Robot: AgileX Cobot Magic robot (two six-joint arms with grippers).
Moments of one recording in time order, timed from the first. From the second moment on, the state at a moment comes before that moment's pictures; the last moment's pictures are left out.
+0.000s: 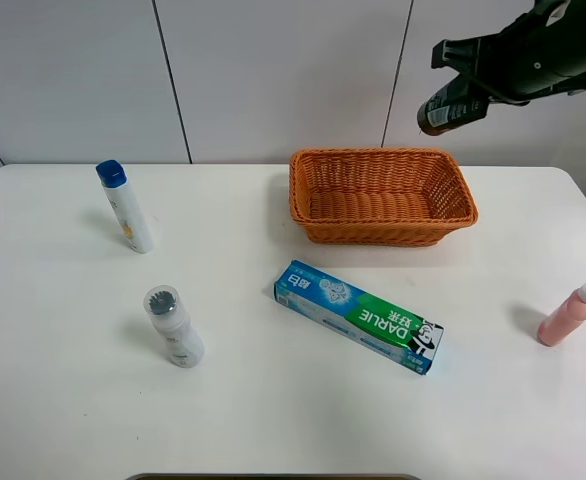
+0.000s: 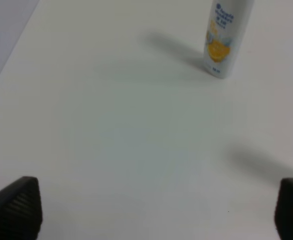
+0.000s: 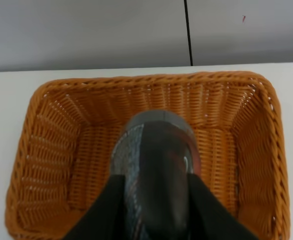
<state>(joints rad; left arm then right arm) 0.05 0.00 -0.51 0.02 1.05 0.01 0.19 1.54 -1.31 0.10 0.57 0.10</state>
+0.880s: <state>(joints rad) 0.05 0.00 -0.51 0.02 1.05 0.01 0.24 2.03 -1.54 0.11 0.60 0.07</state>
